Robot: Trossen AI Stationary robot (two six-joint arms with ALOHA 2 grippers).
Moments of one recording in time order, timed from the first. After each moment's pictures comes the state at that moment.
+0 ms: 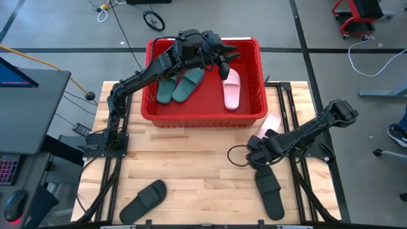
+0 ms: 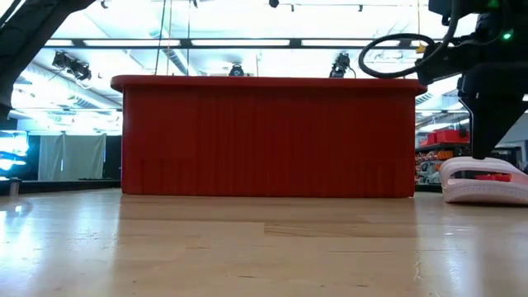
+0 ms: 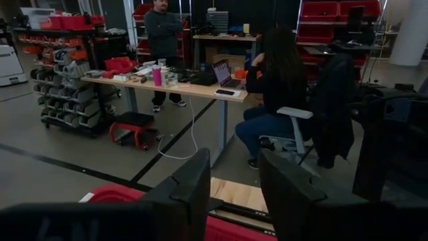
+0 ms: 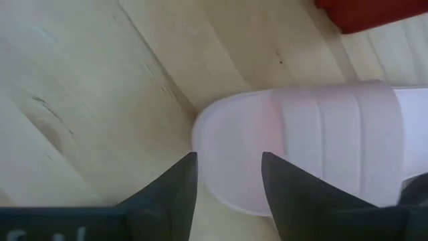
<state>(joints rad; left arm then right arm) 0.36 2.01 2.36 -0.37 0.00 -0.01 0.40 1.41 0.85 -1.05 0.30 1.02</state>
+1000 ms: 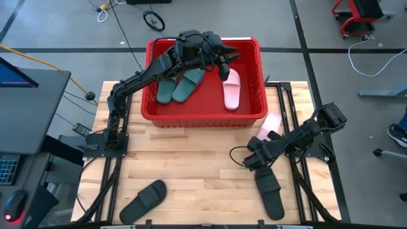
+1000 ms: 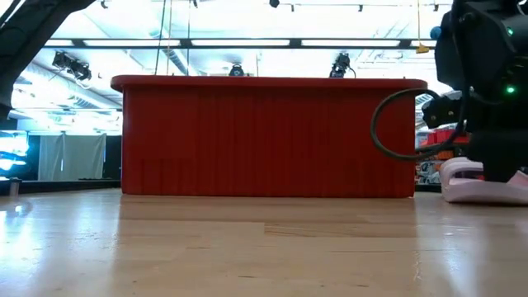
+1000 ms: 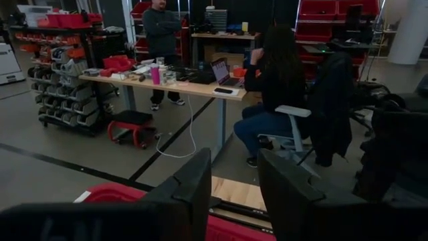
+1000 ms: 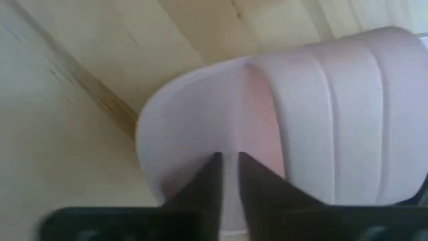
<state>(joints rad) 0.36 2.01 2.36 -0.38 0.00 -0.02 0.40 1.59 0.77 -1.05 0.35 1.16</state>
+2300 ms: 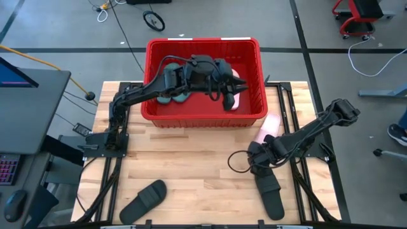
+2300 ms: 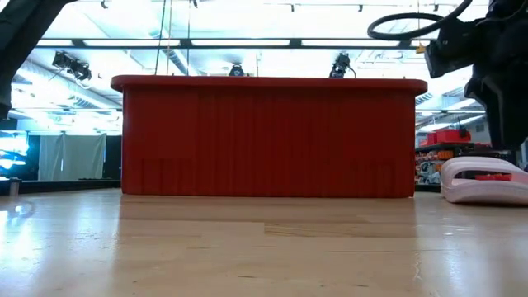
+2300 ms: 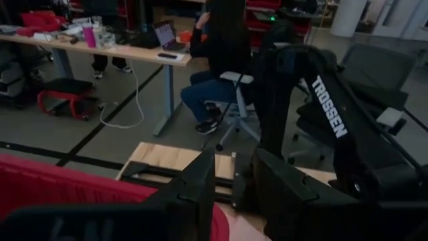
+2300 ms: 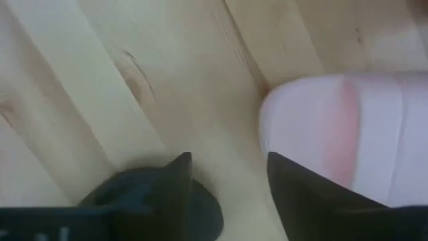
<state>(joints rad) 0.16 2.01 2.36 -0.51 0.00 -0.09 0.46 1.38 0.87 -1.00 0.15 0.98</state>
